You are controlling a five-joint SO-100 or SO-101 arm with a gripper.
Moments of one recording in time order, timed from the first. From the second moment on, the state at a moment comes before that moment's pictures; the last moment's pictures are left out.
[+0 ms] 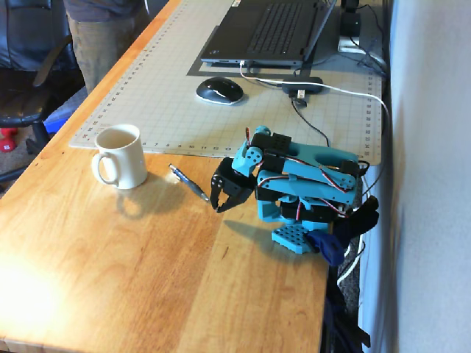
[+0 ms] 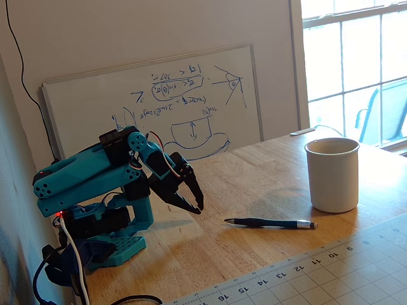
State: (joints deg) arm 6.1 190.5 180.7 66.0 -3.6
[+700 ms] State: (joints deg) arm 5.6 190.5 180.7 66.0 -3.6
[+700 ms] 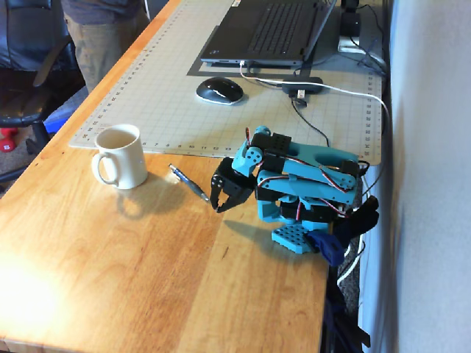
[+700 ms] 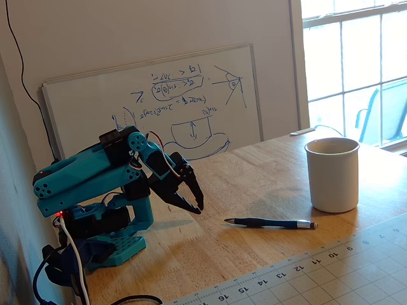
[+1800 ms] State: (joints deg) arm 7.8 152.6 152.3 53.3 36.4
